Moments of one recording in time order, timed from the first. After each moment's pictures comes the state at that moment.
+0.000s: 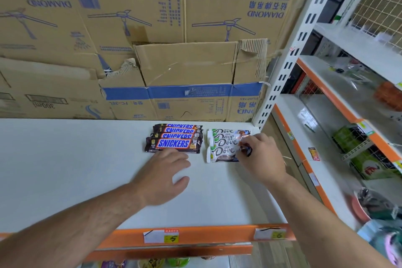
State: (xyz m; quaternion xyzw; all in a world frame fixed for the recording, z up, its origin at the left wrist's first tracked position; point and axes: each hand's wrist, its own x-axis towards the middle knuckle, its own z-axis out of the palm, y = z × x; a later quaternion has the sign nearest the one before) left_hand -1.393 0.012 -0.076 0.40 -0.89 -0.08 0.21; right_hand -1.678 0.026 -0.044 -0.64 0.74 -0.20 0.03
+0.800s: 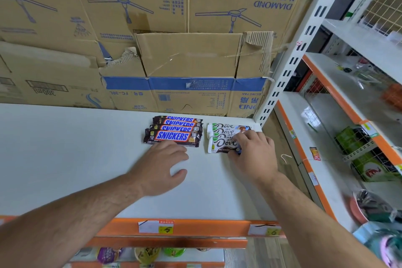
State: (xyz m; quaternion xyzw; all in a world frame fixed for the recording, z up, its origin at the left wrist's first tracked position) left_hand -1.395 0.011 -0.078 0.41 -0.89 -0.08 0.21; right_hand -1.667 0.024 -0.058 -0.69 0.71 -0.14 -0.07
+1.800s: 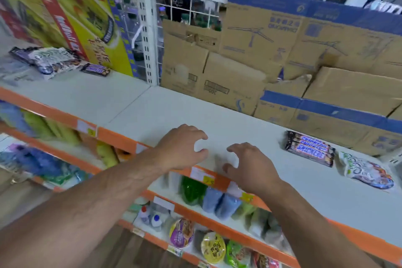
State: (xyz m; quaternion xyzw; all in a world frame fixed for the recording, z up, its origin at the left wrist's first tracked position) left_hand -1.076 0.094 -0.011 0.60 -0.77 -0.11 0.17; right_hand -1.295 0.094 -0.007 -0.82 0.56 -0.09 0.09
